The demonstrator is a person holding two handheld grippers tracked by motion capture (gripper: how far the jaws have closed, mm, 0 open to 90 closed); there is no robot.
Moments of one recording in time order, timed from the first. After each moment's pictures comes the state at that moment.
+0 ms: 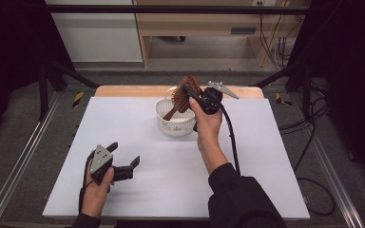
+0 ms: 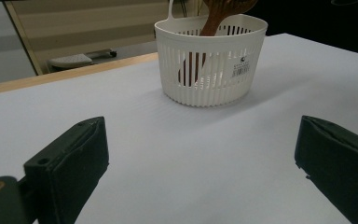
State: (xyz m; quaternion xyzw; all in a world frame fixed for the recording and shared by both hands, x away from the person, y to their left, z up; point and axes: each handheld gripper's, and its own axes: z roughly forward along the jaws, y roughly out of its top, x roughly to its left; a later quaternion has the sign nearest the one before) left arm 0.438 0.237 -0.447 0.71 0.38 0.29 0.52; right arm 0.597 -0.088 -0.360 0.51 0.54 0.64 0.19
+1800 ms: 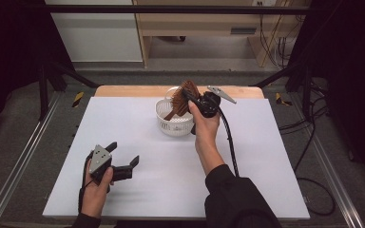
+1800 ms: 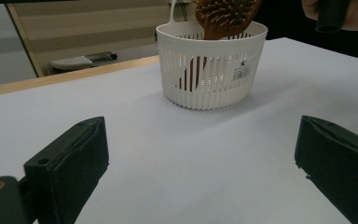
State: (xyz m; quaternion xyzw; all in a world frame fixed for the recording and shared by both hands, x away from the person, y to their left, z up) left arm 0.437 0.239 -0.446 0.70 0.38 0.29 0.53; right arm 0.603 -0.085 -0.382 0.52 0.53 0.64 0.18
